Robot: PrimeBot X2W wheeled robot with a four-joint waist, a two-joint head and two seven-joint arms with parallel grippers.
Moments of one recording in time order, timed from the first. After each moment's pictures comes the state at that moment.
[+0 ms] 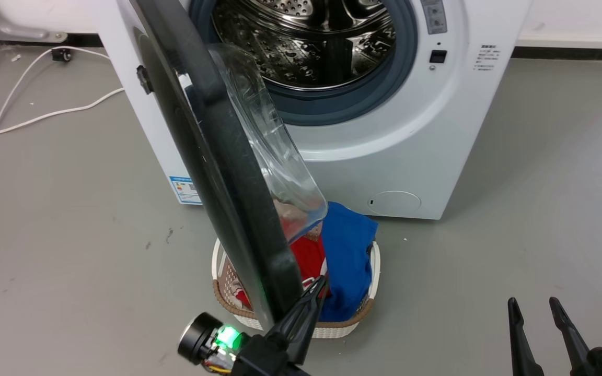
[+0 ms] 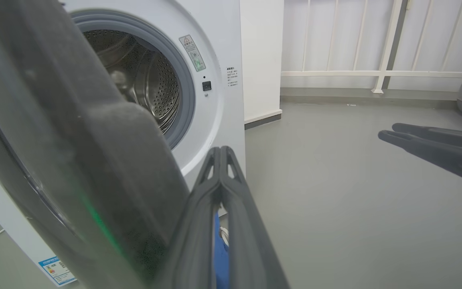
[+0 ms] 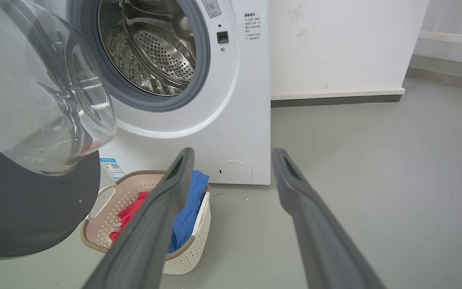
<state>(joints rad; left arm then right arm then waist) -0.03 0.12 -0.52 0.02 -0.05 0.01 -0.27 0.20 -0.05 -0.07 0.04 0.14 0.13 -0.26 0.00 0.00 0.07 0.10</state>
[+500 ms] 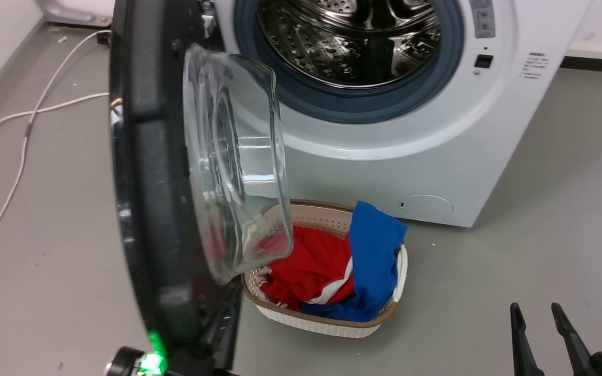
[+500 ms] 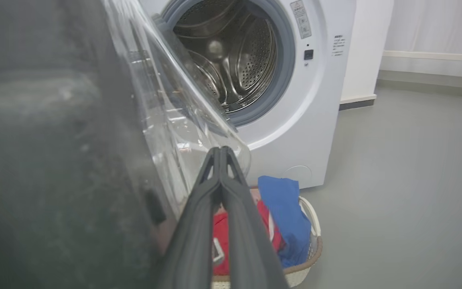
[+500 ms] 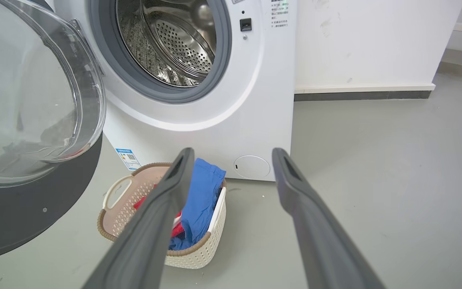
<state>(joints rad) 0.10 0.18 -0.36 -0.04 -0.05 0.11 -0.27 0.21 -0.05 -0.08 0.05 0.15 0.13 -0.26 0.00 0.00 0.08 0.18</state>
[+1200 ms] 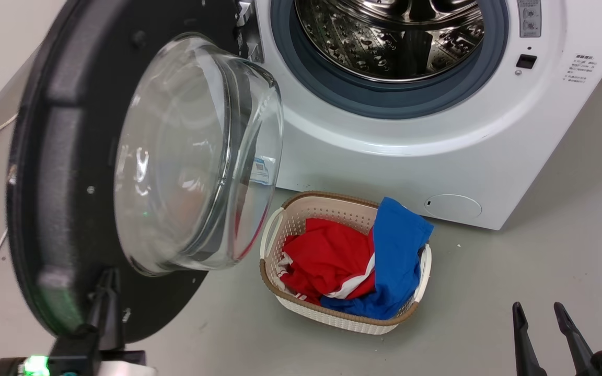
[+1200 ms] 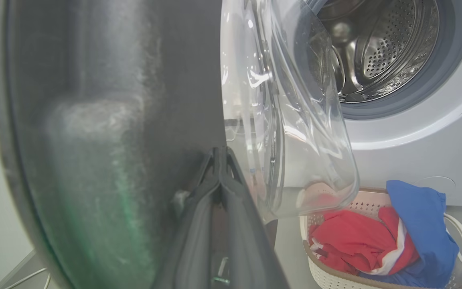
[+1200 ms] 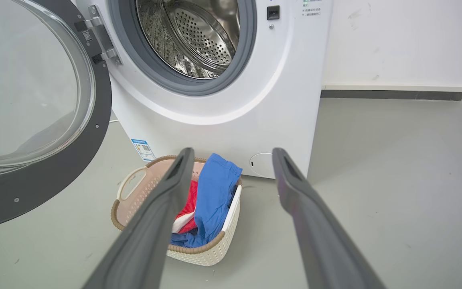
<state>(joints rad) 0.13 0.24 -0.06 -0.05 -0.09 0.15 -0.27 0.21 -0.05 -0.09 0.05 0.14 0.13 -0.26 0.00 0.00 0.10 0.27</state>
